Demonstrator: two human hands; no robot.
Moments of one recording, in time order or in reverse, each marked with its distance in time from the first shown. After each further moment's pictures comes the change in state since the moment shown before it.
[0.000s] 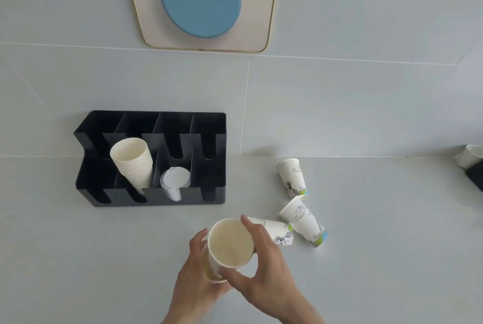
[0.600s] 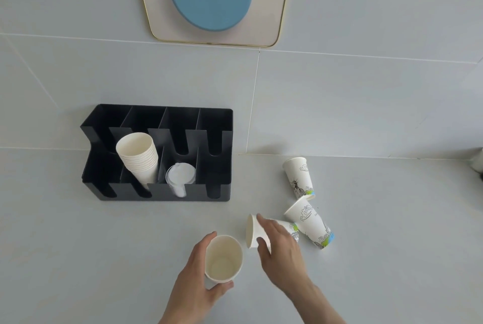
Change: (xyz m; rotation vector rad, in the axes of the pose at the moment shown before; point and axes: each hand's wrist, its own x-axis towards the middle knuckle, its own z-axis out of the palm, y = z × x) left_hand -0.005 -0.006 -0.012 0.070 -0.075 0.134; right_hand 0.031 0.068 0.001 -0.403 0.006 0.098
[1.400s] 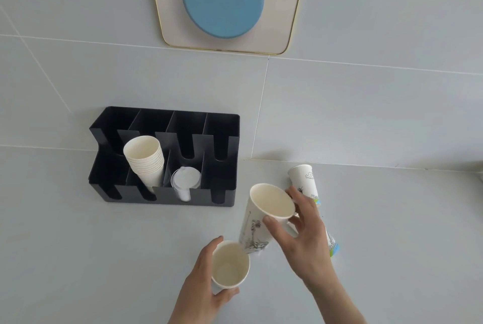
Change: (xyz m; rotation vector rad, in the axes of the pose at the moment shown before) left_hand 0.006 -0.004 0.007 -0.044 0.007 0.017; right_hand 0.016 -0.029 -0.061 0.741 0.275 0.065
